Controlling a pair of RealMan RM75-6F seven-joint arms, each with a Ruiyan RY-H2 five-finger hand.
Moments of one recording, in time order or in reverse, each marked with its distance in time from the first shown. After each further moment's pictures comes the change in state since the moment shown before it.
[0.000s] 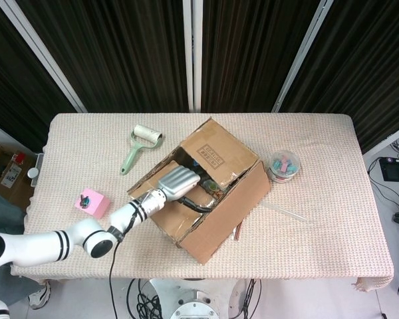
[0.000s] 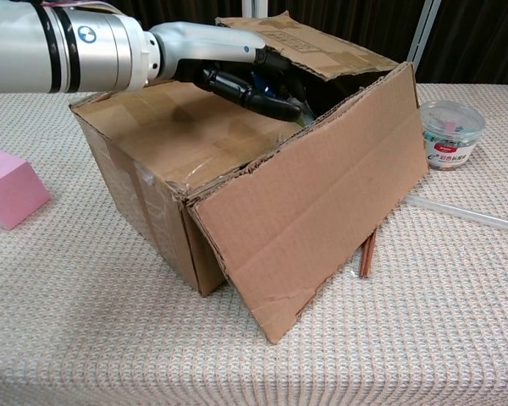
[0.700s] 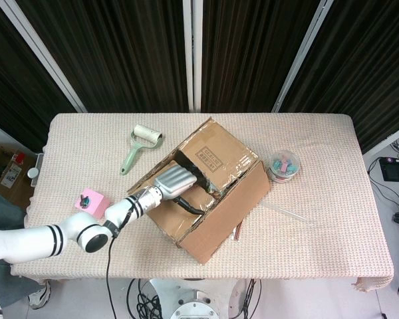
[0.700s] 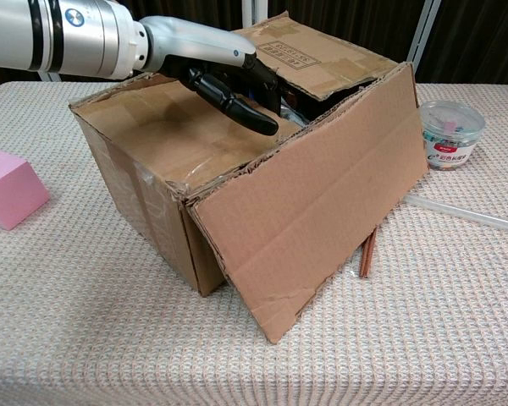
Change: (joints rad) left arm -0.052 0.089 0.020 -0.043 -0.070 -0.085 0.067; right arm 0.006 0.000 0.004 -0.005 -0.003 0.000 -0.002
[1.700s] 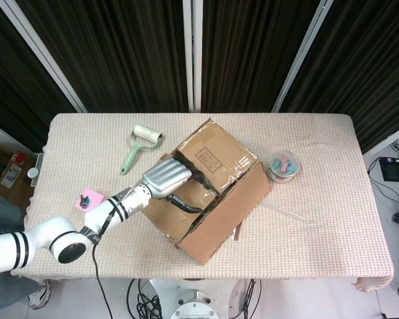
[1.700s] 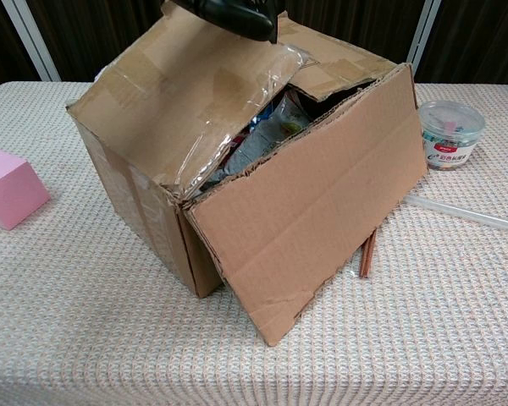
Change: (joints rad) left arm 0.032 0.260 -0.046 -0.286 -0.002 0.086 0.010; right arm 0.014 0.002 0.002 -0.020 -0.010 0.000 -0.010
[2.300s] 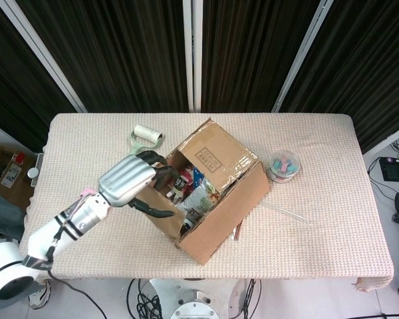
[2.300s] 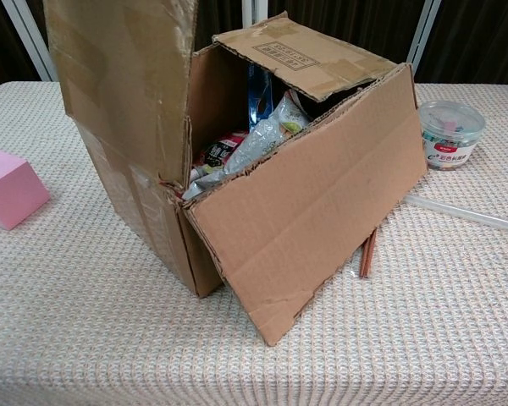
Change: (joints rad) left arm 0.245 0.339 -0.017 -0.274 0.203 0.209 -0.164; right arm 0.019 0.031 -0.009 -0.093 -0.052 0.026 -0.089
